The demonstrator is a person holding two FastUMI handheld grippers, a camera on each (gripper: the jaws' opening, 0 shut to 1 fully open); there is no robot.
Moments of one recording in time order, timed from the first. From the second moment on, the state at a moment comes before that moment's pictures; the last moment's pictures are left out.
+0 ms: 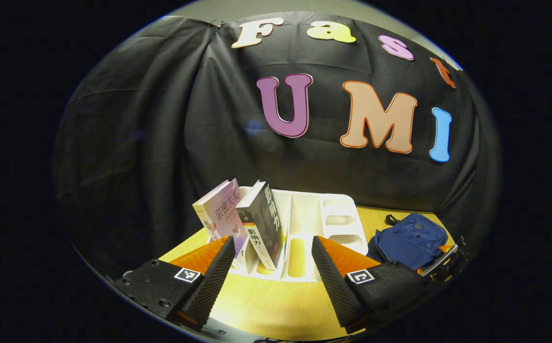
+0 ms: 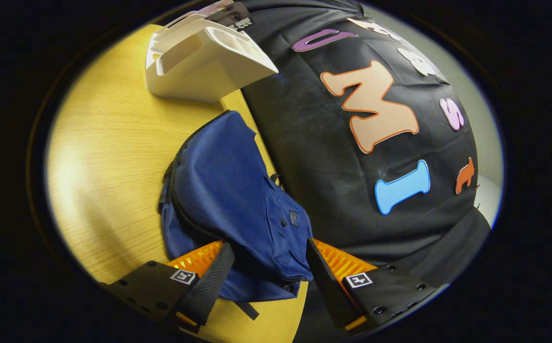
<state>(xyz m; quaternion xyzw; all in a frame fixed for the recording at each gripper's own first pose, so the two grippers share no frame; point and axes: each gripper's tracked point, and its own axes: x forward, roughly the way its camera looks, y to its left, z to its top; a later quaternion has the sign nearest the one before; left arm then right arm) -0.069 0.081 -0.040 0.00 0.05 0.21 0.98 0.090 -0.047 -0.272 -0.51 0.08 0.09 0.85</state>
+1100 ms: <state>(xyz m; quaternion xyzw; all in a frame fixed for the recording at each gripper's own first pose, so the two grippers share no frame) -0.056 0.115 -0.045 -0.01 0.07 0.25 0.96 0.157 -0.038 -0.299 -0.51 0.11 0.06 0.85</state>
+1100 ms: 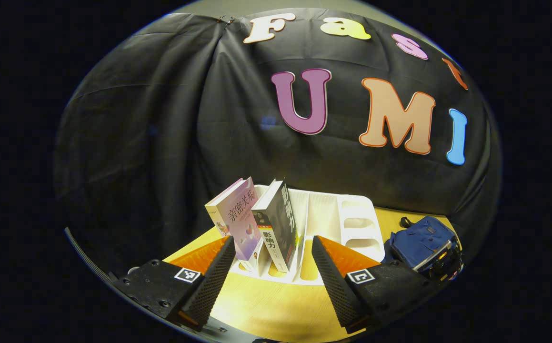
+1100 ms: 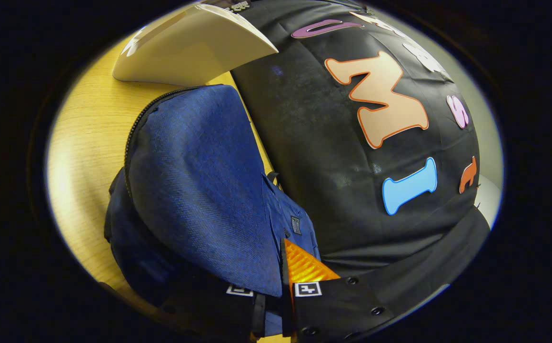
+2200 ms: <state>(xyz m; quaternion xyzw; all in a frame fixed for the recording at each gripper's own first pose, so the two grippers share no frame) 0.065 0.203 -0.010 -0.02 0.24 0.17 0.96 0.171 -0.057 -0.256 -0.47 0.12 0.03 0.87</state>
